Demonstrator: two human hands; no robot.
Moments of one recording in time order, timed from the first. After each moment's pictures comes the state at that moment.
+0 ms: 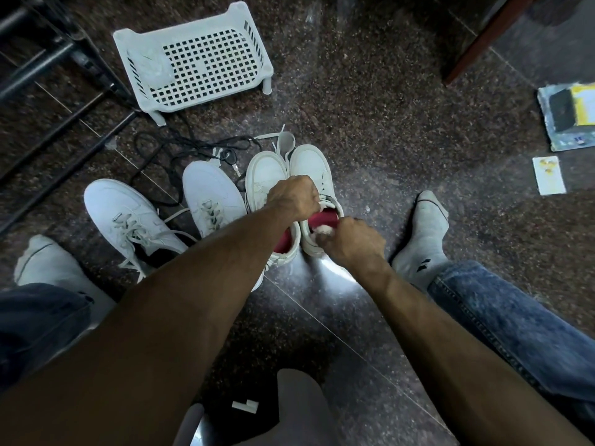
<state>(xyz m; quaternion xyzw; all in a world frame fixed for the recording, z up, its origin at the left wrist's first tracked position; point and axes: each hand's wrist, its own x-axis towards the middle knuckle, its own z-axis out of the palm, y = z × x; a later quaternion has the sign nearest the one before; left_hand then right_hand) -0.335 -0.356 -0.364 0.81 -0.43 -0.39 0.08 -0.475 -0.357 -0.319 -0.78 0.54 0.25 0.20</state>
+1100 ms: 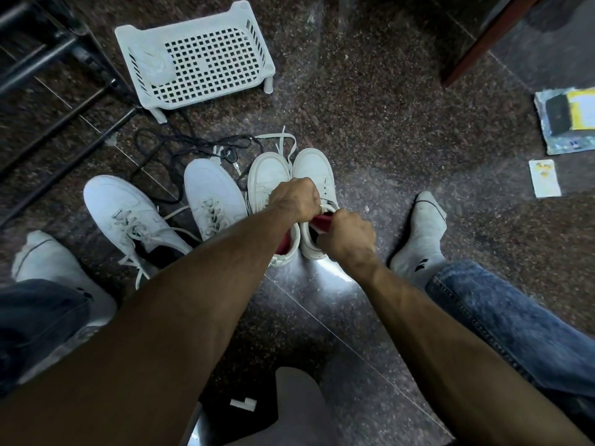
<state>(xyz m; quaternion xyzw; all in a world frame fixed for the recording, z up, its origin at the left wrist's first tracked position) -0.340 -0.351 -0.358 0.81 -0.43 -0.40 0.08 -0.460 -0.357 -0.315 -0.78 0.55 0.24 0.20</state>
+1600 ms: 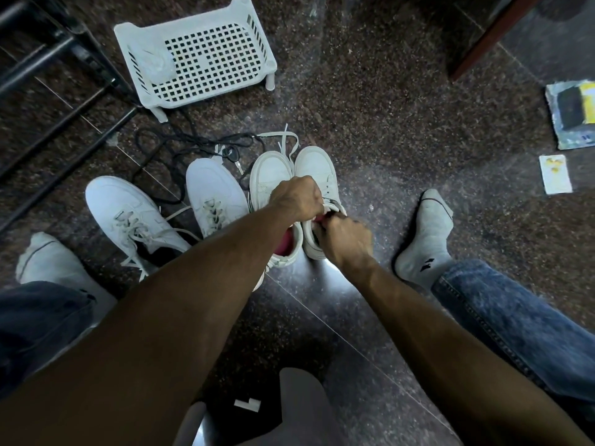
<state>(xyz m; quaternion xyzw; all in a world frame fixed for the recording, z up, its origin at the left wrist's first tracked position) -0.335 -0.353 -0.364 0.80 -0.42 -0.42 0.08 -0.471 -0.353 -0.358 -0.86 0.44 0.19 0.16</state>
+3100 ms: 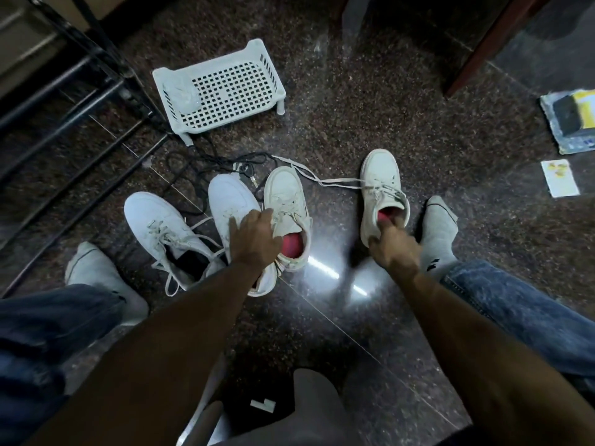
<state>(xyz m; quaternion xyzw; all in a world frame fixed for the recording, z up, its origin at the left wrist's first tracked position) -0.317 -0.235 -0.374 0.87 -0.43 -0.24 0.04 -0.543 -0.381 -0.358 -0.78 0.57 0.19 0.18</state>
